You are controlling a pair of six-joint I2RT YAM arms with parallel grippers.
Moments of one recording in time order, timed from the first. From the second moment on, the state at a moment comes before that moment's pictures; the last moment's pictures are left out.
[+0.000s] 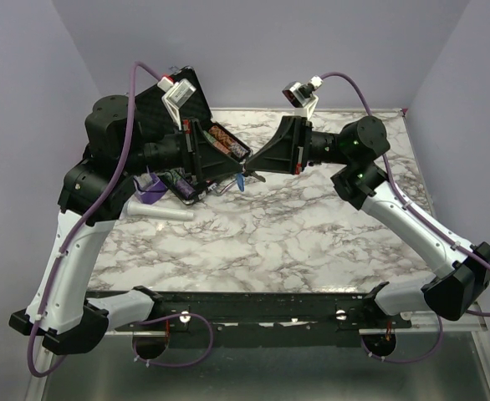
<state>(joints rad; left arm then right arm) -0.46 1.17 1.76 -0.74 0.84 -0.61 0.67 1.36 1.34 0.52 -0.96 1.18</state>
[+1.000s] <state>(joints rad) -0.46 1.17 1.74 -0.68 0.87 -0.63 0.67 1.38 1.34 0.56 -0.98 1.21</state>
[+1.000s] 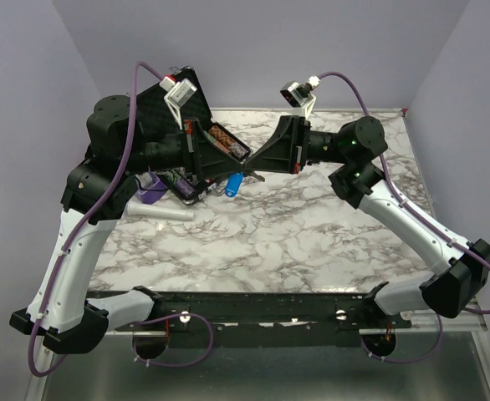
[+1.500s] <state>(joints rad) -0.45 1.17 1.74 -0.68 0.86 -0.63 0.67 1.42 1.34 0.66 -0.98 1.29</state>
